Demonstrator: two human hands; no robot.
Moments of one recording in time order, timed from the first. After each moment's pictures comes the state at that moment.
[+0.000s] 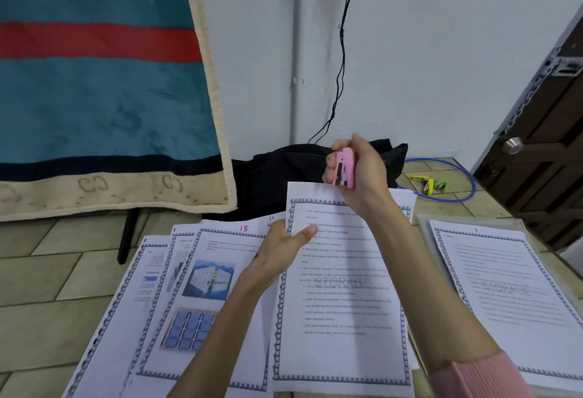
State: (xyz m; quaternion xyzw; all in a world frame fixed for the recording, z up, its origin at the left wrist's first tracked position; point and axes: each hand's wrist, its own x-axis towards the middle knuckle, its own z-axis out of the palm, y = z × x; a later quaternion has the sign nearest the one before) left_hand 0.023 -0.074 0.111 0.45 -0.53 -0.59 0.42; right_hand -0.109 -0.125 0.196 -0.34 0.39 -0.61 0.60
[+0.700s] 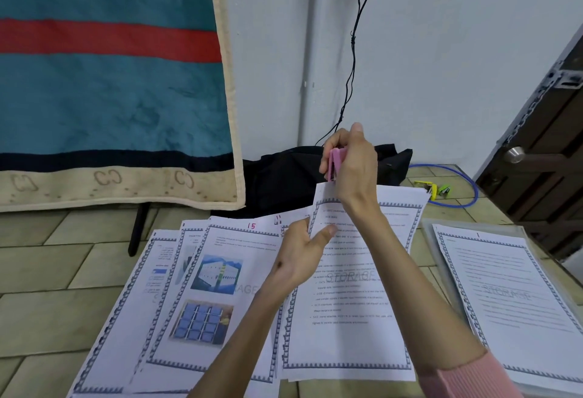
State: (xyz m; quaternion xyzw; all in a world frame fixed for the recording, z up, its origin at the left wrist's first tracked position) left_hand 0.011 -0.052 0.124 0.50 -0.60 -0.47 0.41; right_hand -0.077 -0.108 0.198 -0.58 0.46 -0.61 0.27
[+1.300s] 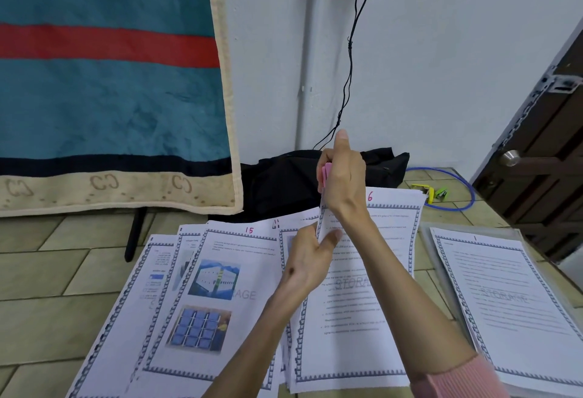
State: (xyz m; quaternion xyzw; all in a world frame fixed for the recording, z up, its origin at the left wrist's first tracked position) left_hand -0.005 -0.048 0.127 0.53 -0.57 -0.47 0.41; right_hand -0.067 -0.107 0.195 -0.59 0.51 -0.58 0.23
